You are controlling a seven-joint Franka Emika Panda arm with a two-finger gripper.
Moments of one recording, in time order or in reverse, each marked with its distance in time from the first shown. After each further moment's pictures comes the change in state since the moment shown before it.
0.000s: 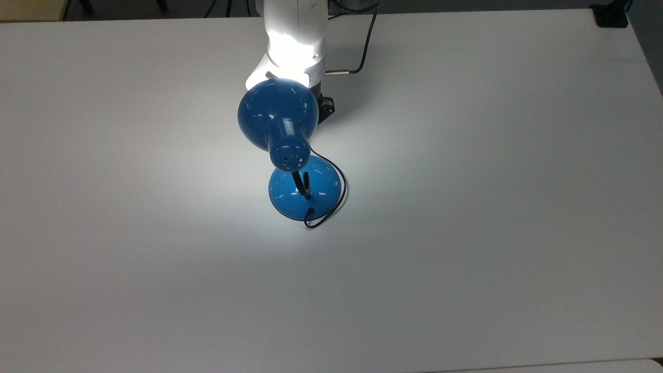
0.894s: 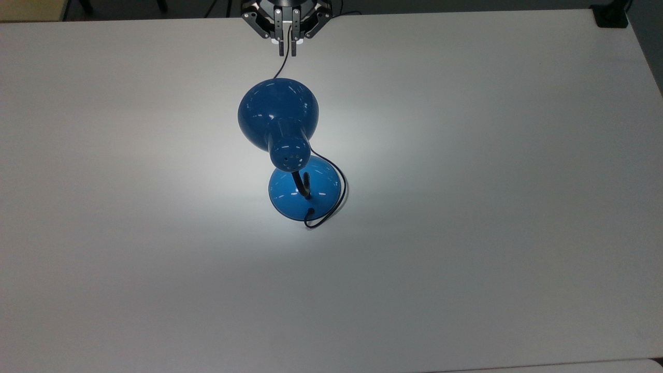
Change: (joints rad) arm -0.002 -0.172 -0.002 0.265 0.000 -0.494 0.034
